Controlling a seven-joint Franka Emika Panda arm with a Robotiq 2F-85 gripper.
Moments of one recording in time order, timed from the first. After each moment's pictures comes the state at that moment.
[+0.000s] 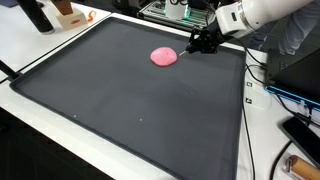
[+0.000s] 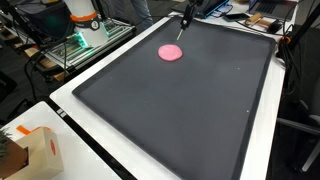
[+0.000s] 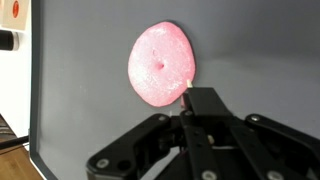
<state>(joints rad) 0.51 0.49 0.18 -1.85 -0.56 1.76 0.78</state>
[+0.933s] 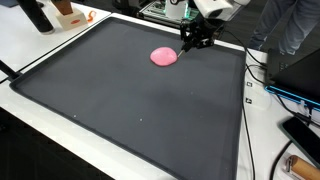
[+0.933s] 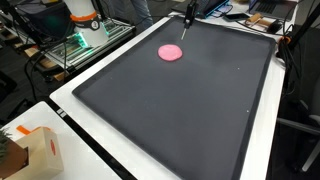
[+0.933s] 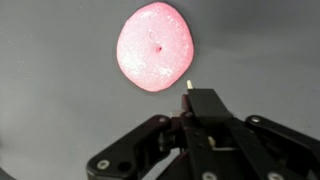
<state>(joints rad) 0.38 0.33 0.18 -1.98 -0.43 2.00 0.62</state>
